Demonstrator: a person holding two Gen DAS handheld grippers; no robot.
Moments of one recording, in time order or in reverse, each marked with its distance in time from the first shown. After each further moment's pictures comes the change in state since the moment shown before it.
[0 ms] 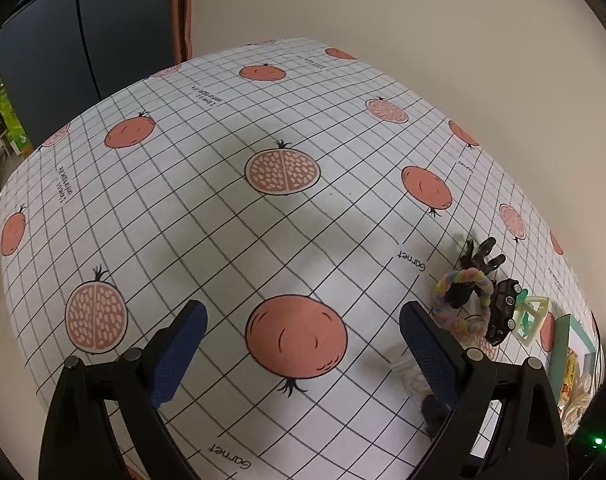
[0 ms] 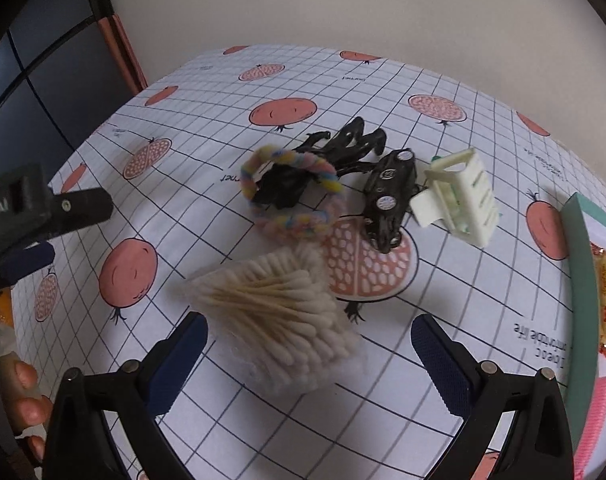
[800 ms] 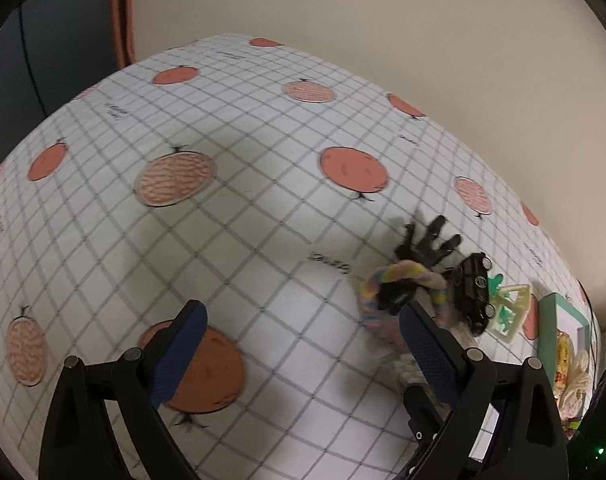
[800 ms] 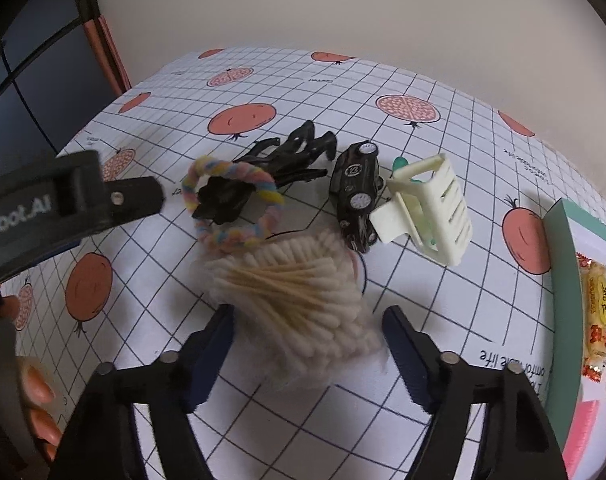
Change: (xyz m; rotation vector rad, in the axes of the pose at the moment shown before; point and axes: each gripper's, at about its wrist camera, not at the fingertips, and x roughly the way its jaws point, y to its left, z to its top) left arm 0.033 -0.063 0.000 0.127 0.012 -0.111; right arm 0.009 -0.025 0.009 0.011 -0.010 -0.052
